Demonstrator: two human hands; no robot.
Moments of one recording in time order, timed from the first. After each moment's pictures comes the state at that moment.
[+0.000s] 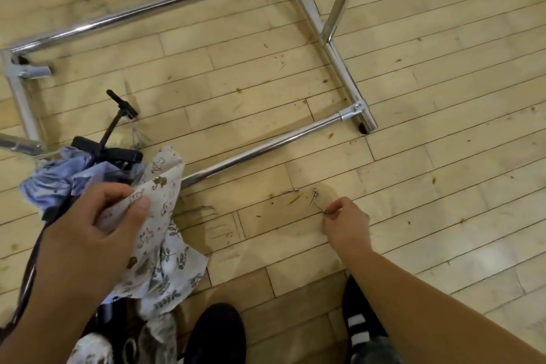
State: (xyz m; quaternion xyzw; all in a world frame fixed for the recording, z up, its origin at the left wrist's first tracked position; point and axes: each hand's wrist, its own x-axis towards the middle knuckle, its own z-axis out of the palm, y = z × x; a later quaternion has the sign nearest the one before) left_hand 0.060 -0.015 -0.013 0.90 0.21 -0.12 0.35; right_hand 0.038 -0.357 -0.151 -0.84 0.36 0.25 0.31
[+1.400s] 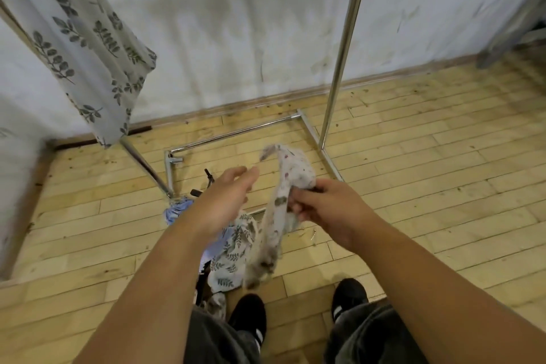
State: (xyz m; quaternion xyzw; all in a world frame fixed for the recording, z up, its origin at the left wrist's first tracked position) left_hand 0.006 -0.109 0.296 0.77 0.19 -0.26 0.55; right_hand 0.004 -0.314 0.267 -0.61 0.15 0.26 0.73
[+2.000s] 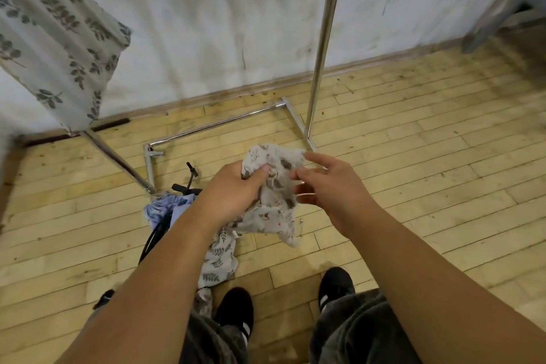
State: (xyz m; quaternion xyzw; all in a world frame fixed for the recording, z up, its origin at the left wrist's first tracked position) left_hand 0.028 -0.153 0.267 0.87 0.08 -0.20 0.44; right_hand 0.018 -0.339 0.266 -0.64 0.21 0.17 0.72
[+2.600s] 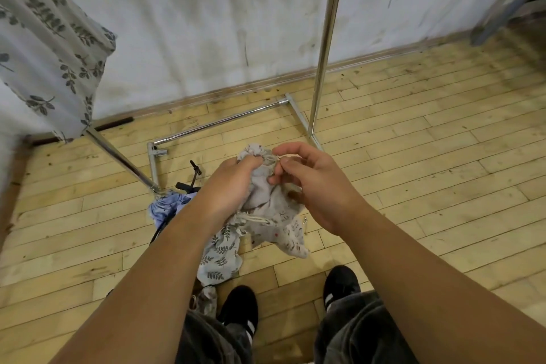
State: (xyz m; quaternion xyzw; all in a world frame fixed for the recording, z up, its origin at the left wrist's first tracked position) left_hand 0.032 -0.156 0.279 0.81 0.19 -0.21 0.52; right_hand 0.020 -0.319 0.268 -0.62 0.08 0.19 0.76
